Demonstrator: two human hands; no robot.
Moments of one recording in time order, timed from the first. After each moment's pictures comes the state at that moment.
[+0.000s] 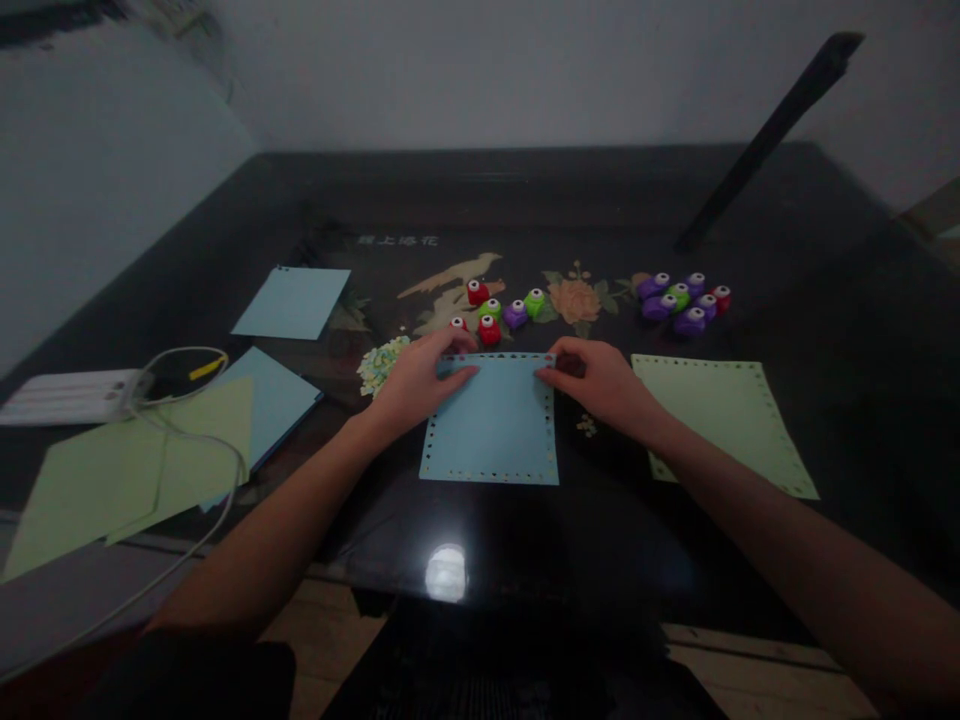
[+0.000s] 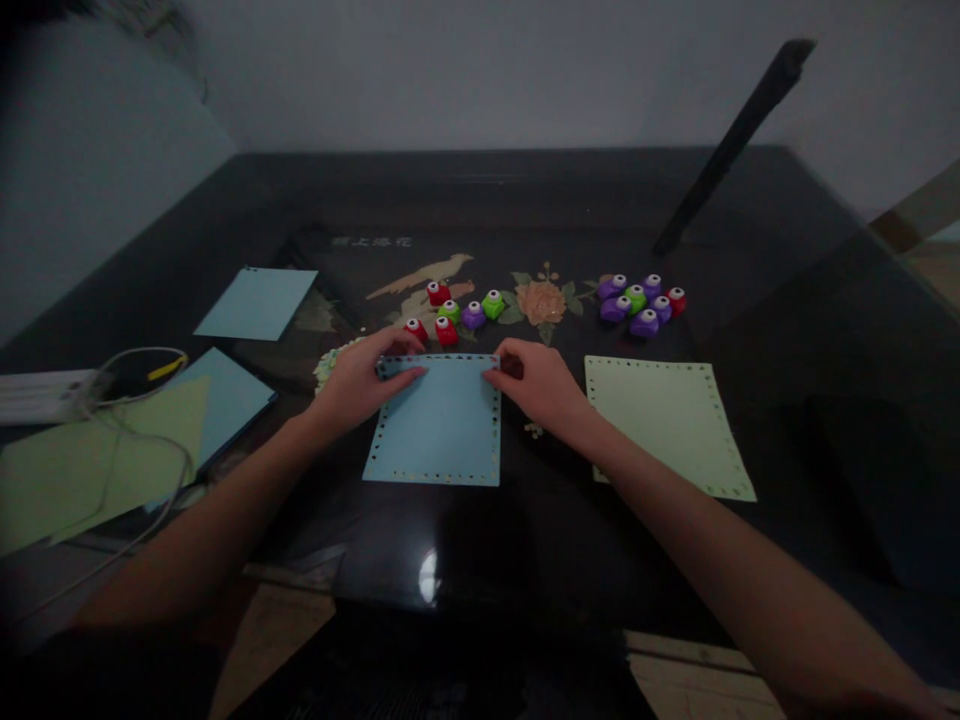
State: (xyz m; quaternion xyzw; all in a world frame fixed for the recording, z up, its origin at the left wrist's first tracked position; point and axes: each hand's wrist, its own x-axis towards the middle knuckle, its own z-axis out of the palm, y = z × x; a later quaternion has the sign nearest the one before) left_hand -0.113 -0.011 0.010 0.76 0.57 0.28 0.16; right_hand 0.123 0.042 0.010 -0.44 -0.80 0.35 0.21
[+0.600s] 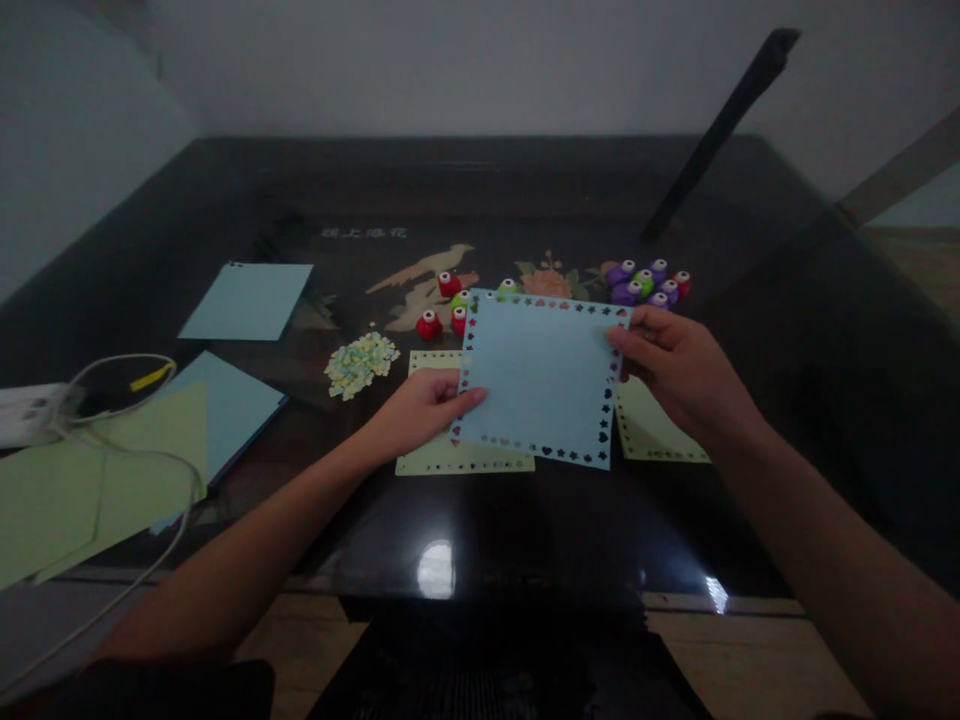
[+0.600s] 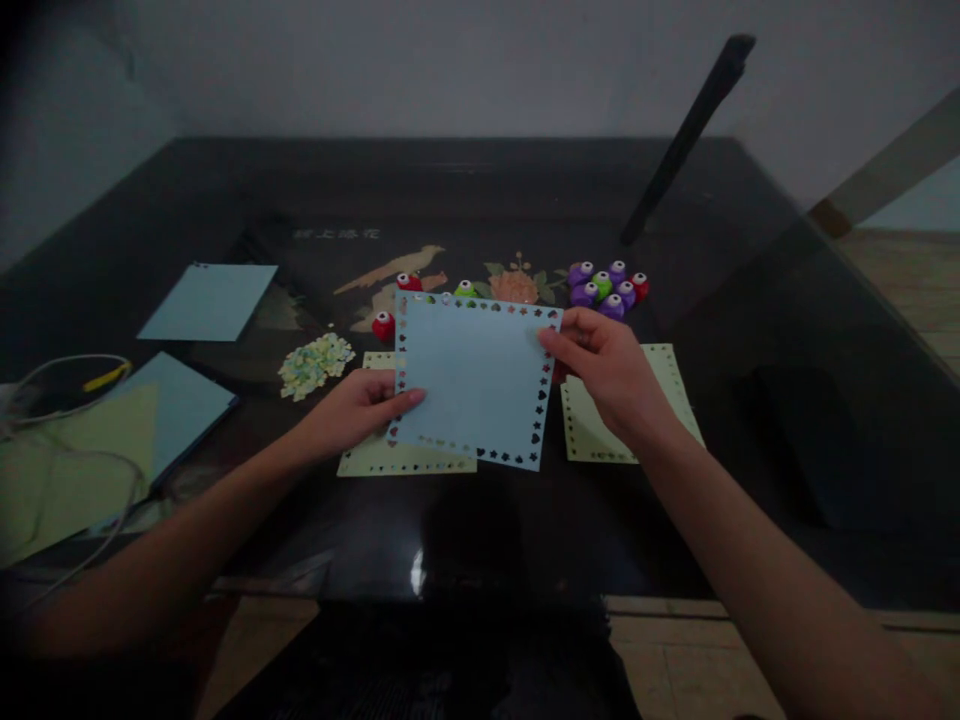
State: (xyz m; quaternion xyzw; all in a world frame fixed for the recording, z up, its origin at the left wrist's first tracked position) left_hand -0.082 -0.032 0.010 0.59 0.50 0.28 0.57; right_hand 0.183 0.030 0.032 -0.49 -0.57 0.52 0.40
